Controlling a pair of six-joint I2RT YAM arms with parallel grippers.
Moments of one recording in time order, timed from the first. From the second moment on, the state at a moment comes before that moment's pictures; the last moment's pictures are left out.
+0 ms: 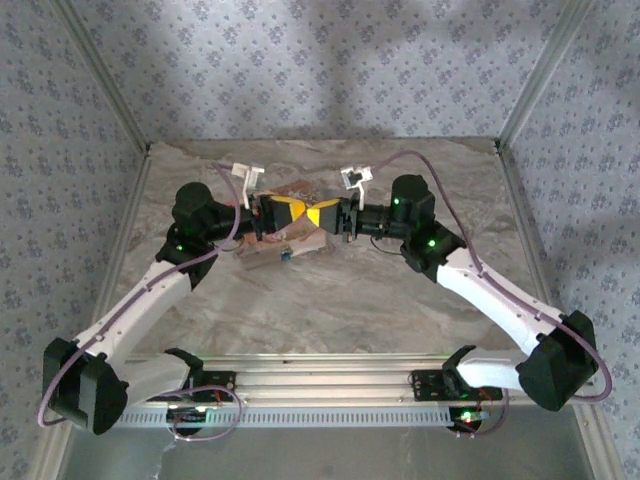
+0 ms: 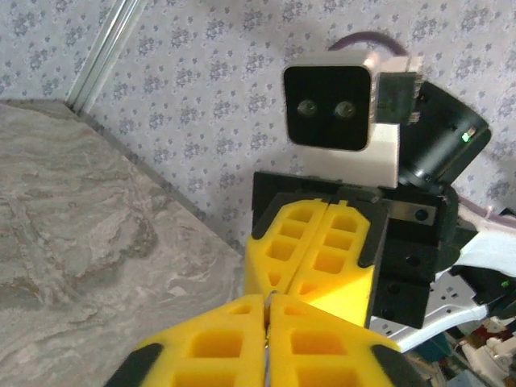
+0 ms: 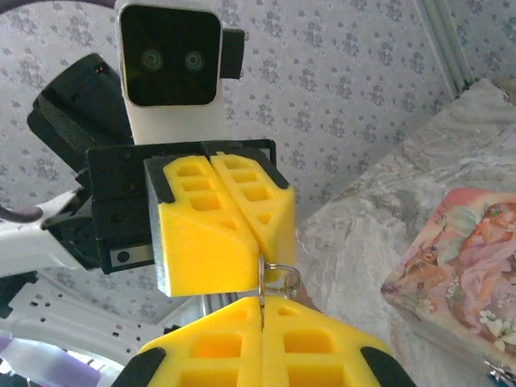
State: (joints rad) left arm -0.46 1.13 0.89 0.28 0.88 -0.68; right arm 0.64 1.24 1.06 0.07 -0.71 0.49
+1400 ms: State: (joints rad) left arm -0.66 1.18 1.03 -0.35 0.83 0.11; right arm 0.70 1.39 1.56 -1.11 -0.59 -0.31
